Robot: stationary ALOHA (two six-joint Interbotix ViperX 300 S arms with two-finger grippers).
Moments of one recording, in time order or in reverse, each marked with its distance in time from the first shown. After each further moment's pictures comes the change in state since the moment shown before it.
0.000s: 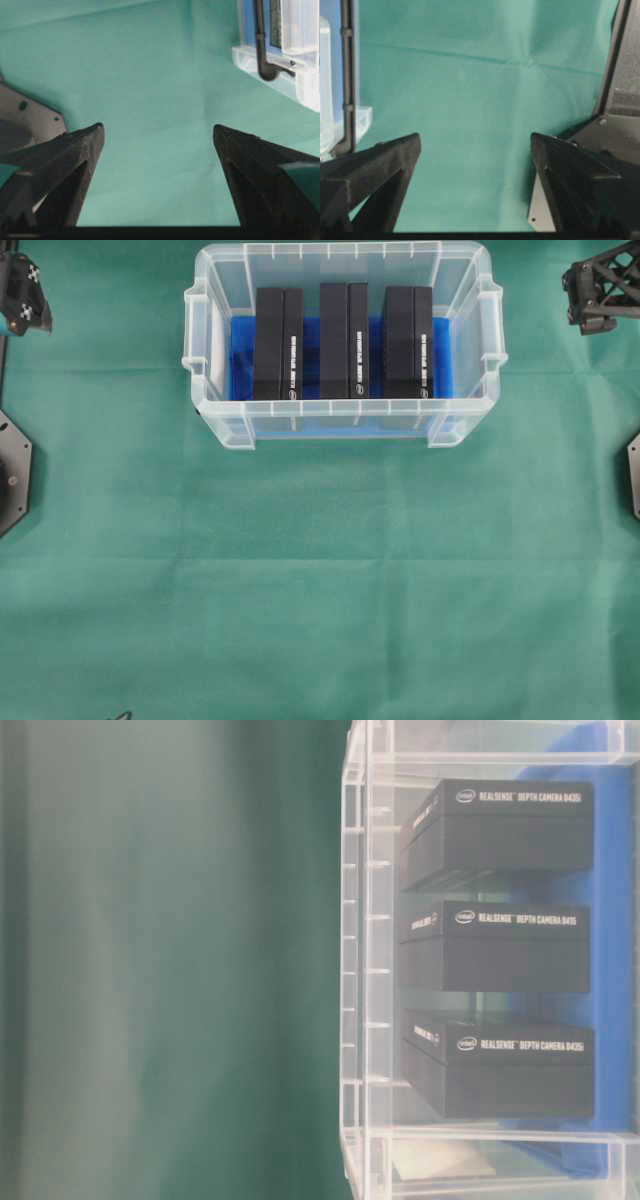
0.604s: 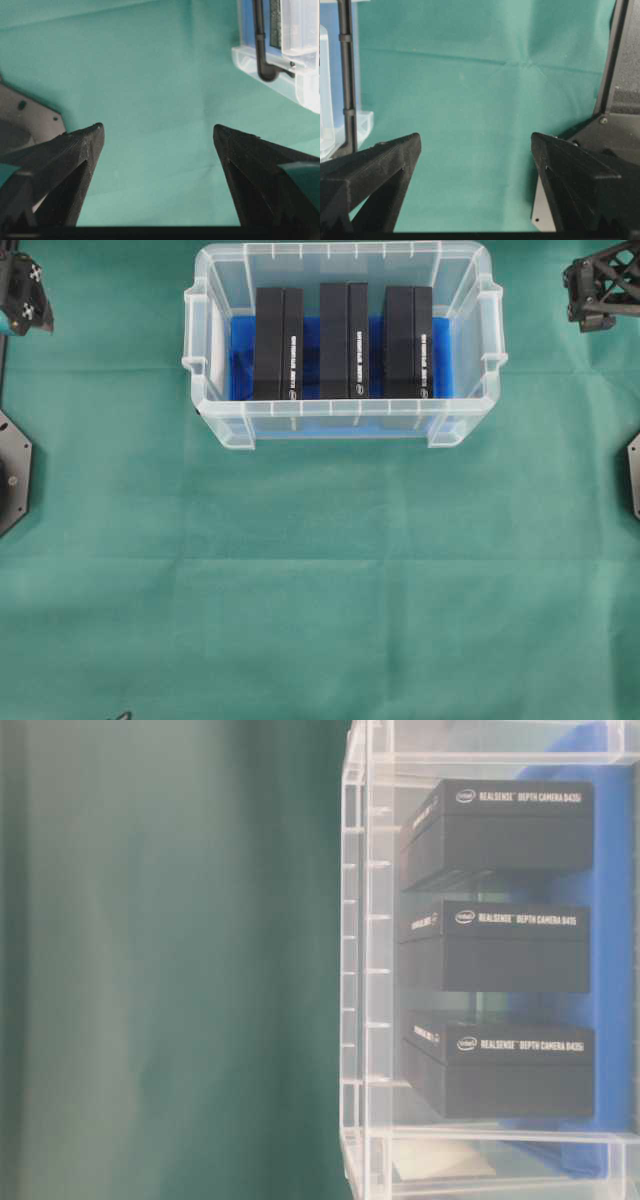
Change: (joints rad) left arm 0.000 0.005 0.000 -0.002 -0.003 -0.003; right arm 0.002 0.000 0.000 -0.003 0.002 0.021
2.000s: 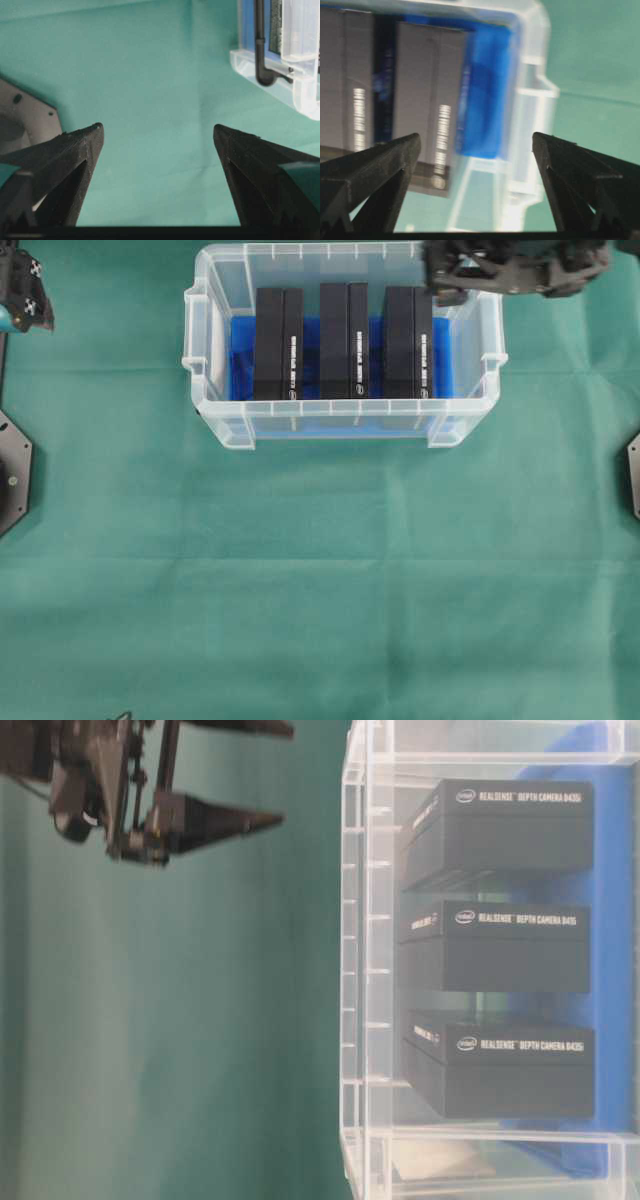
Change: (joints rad) left arm 0.002 0.000 0.000 0.002 0.005 -0.048; right arm 0.107 0.379 -0.360 0.006 -0.138 0.098
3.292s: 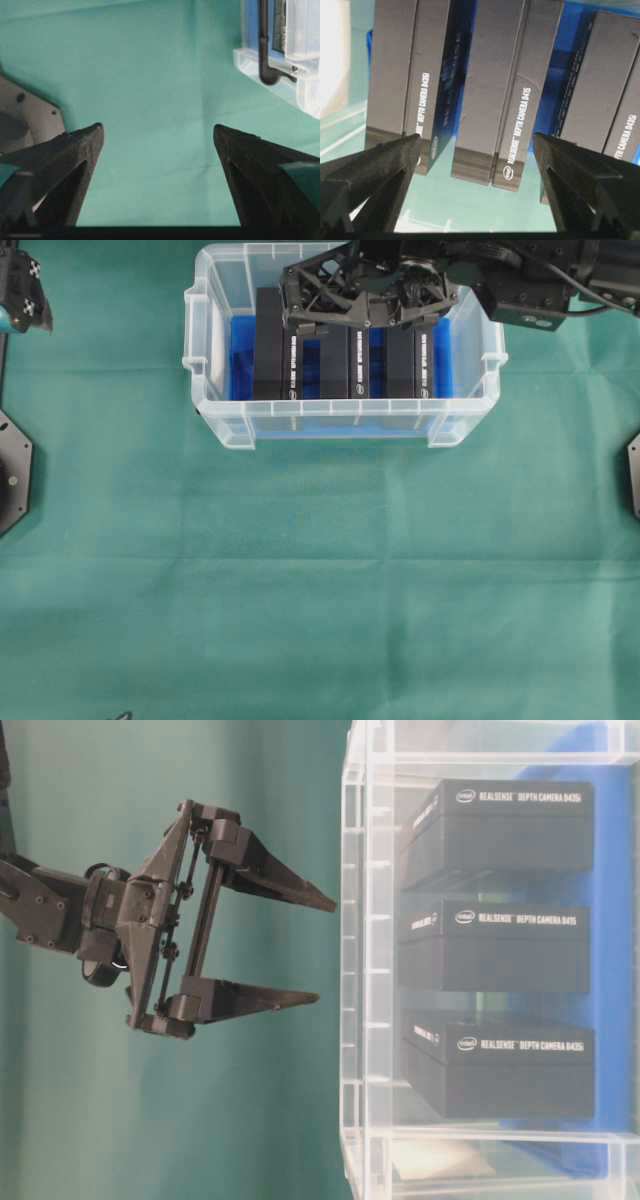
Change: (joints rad) left arm 0.002 0.000 0.000 0.000 0.008 0.008; right arm 0.092 0.308 -0.293 0.058 -0.078 0.064
